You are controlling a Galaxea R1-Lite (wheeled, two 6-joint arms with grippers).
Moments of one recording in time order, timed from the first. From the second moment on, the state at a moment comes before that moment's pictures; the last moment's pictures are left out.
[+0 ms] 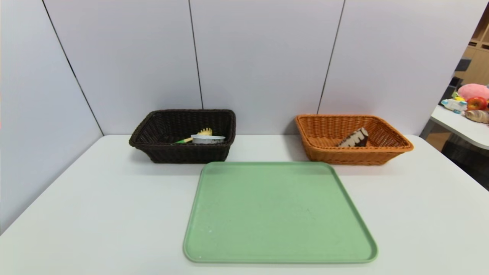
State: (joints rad) left arm 0.00 0.00 -0.08 0.15 0.00 -0.03; right arm 0.01 0.00 -0.01 0.03 0.02 -0.09
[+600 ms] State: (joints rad) left arm 0.00 0.00 -0.08 0.15 0.02 -0.09; right arm 0.01 0.00 -0.01 0.02 0.02 -0.09
